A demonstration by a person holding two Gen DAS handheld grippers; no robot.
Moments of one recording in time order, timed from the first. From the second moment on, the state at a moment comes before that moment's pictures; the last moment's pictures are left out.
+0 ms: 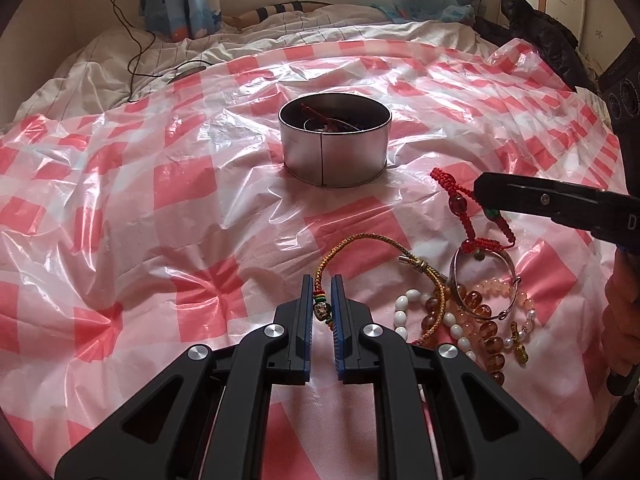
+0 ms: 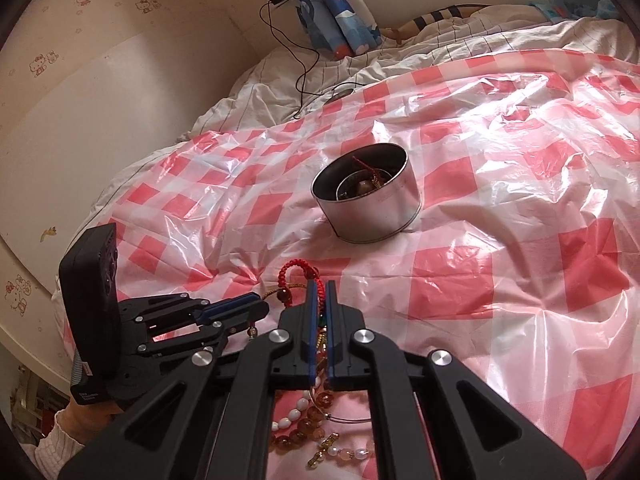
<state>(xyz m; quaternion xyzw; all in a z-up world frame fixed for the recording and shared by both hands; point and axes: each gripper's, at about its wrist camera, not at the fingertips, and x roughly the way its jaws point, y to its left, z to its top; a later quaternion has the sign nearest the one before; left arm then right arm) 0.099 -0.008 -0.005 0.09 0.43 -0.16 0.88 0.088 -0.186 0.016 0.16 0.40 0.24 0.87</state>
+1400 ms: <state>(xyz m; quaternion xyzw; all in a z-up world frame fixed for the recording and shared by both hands) 0.228 -0.027 0.060 -0.04 0.34 -0.21 0.91 0.204 -0.196 0.052 0.17 0.34 0.19 0.90</state>
